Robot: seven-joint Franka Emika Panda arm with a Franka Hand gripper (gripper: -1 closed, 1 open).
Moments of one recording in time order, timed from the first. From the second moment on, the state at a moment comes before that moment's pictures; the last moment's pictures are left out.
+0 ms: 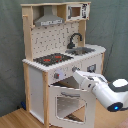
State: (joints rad) arm -0.48 -1.30 1.56 -1.97 -0.61 2.03 -0.19
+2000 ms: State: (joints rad) arm -0.27 -1.30 1.40 -2.39 -0.61 2.38 -0.14
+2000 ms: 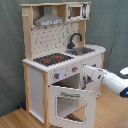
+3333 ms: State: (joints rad) arm -0.26 -1.33 1.36 -2.55 -0.61 2.64 0.14
